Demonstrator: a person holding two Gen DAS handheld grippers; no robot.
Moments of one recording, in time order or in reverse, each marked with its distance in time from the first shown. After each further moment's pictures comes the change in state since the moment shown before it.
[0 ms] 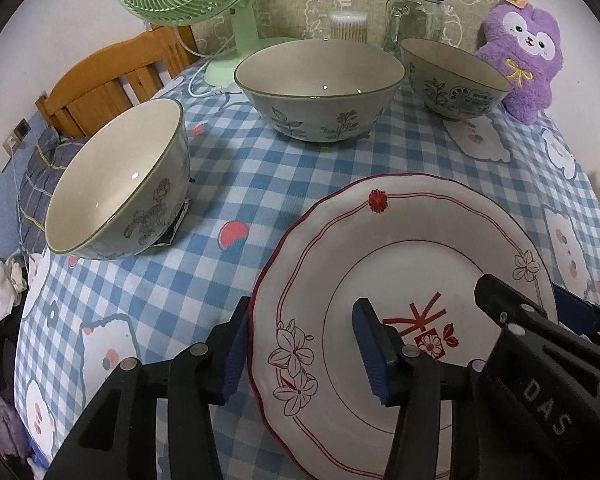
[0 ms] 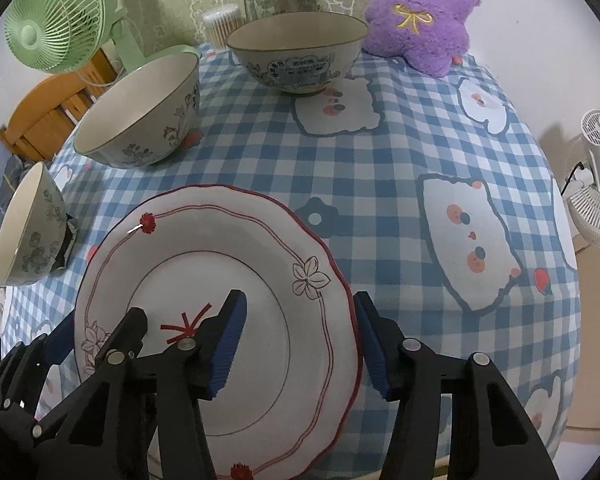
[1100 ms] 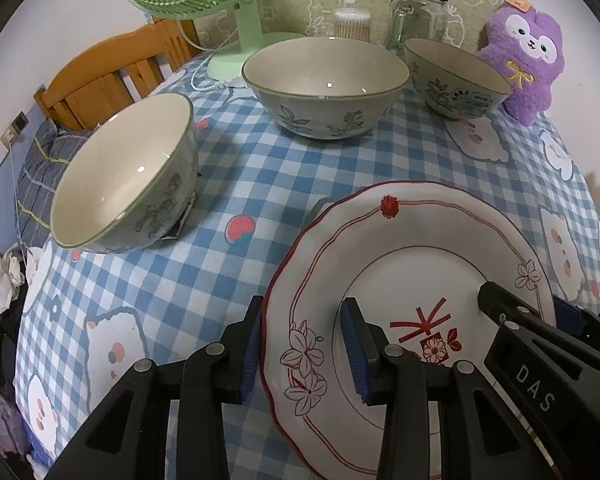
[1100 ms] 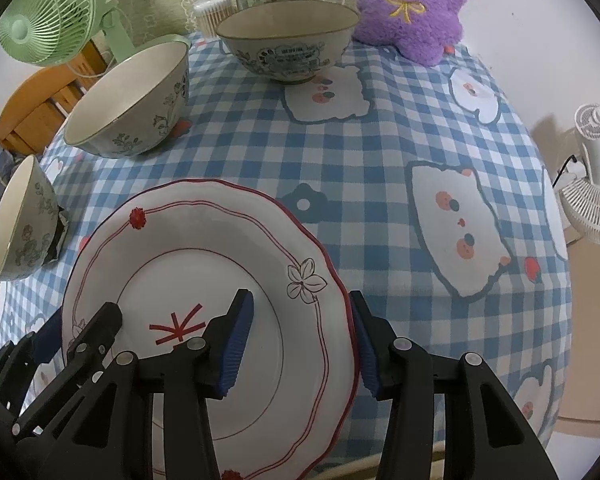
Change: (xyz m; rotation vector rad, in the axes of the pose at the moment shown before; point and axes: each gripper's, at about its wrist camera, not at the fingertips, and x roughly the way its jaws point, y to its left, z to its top) left arm -0.005 0.006 0.001 -0.013 0.022 -0.017; right arm -0.004 -0.002 -0.002 0.002 0.042 -0.037
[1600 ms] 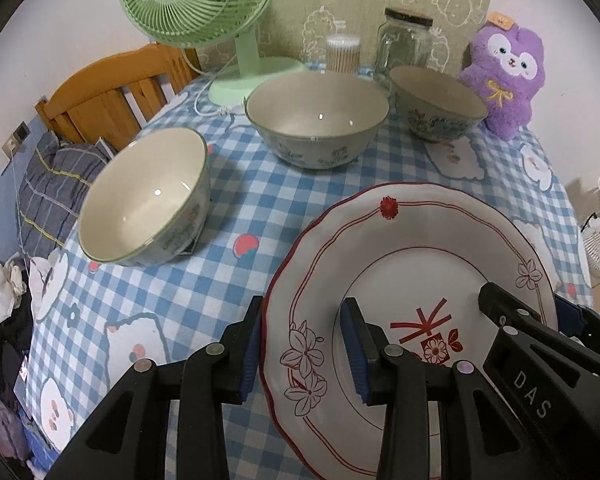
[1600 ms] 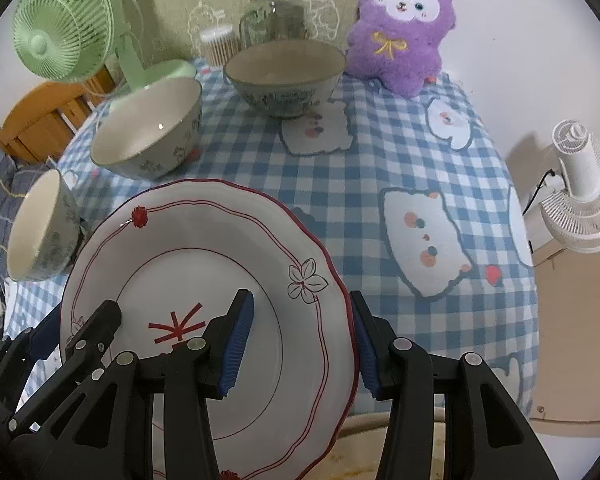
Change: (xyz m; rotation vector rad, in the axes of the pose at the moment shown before) left arm -0.035 0.003 0.001 0.009 -0.045 -0.028; right arm -0.047 0.002 -0.002 0.001 -0.064 -0.024
